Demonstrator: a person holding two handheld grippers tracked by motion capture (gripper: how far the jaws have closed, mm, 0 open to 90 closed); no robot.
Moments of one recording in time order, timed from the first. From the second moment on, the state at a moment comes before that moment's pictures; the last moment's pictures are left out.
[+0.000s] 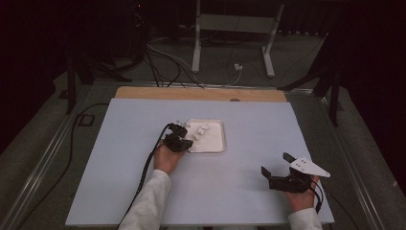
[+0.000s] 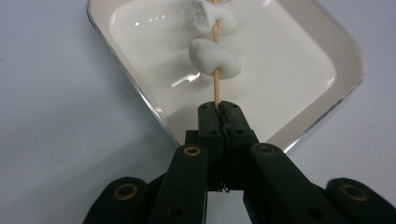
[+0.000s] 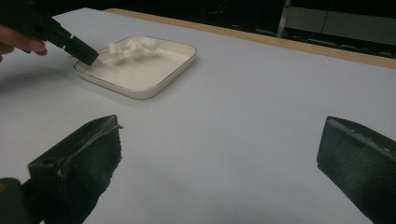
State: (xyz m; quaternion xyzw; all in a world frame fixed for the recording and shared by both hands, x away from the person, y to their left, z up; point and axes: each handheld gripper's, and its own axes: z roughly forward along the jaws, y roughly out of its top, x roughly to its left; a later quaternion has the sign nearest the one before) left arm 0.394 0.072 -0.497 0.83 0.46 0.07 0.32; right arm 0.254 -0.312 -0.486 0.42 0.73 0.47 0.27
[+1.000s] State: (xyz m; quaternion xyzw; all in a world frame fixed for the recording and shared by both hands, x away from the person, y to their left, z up) left arm 0.325 0.128 -0.457 0.78 0.40 0.15 0.47; right arm 0.264 -0.307 -0.472 0.41 0.71 0.53 0.22
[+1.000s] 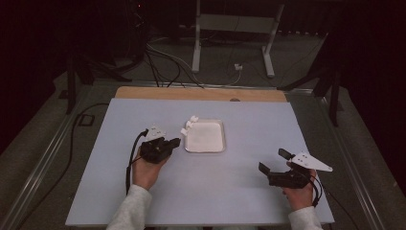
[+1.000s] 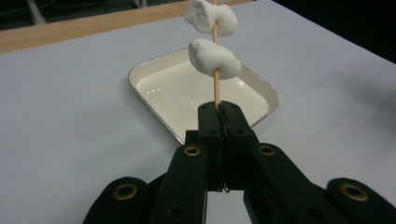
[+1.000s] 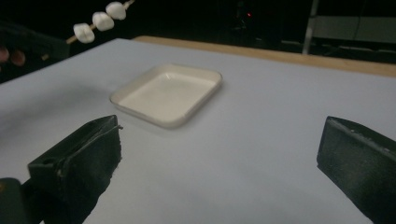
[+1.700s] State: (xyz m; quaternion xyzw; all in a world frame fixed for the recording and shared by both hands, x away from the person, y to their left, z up) left arm 0.315 0.134 -0.455 0.77 0.37 0.15 0.51; right arm 0.340 -0.246 -0.409 0.38 0.72 0.57 0.11
